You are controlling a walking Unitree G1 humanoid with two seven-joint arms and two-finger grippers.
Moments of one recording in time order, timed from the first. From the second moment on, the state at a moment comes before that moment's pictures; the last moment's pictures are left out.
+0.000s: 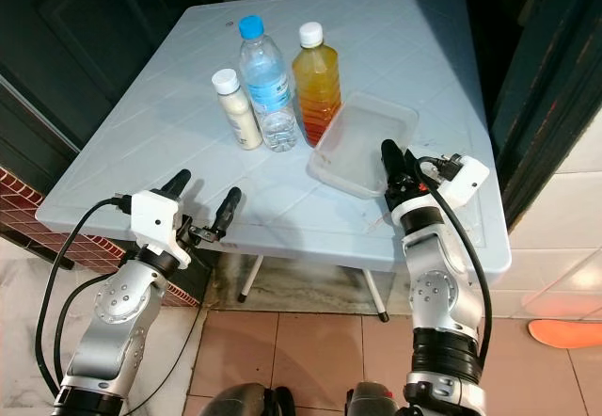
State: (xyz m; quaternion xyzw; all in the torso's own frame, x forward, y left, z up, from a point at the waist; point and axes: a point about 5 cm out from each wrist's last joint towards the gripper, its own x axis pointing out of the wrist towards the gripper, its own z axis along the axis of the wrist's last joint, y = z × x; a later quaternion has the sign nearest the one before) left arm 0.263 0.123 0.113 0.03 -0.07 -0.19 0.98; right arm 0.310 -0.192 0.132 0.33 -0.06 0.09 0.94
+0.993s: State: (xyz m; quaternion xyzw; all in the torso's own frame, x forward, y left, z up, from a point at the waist) left arm 0.262 0.122 0.113 0.03 -0.06 -0.19 0.98; right arm 0.283 -0.177 0.133 0.30 -0.06 0.08 0.95
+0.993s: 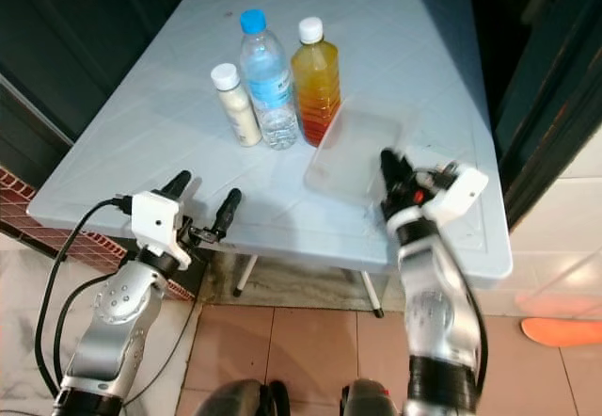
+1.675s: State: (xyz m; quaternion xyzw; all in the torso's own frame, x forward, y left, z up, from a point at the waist) left arm 0.266 0.129 0.100 0.04 -0.02 -0.12 0.99; right arm 0.241 -0.143 0.155 0.10 -0.06 0.12 0.99
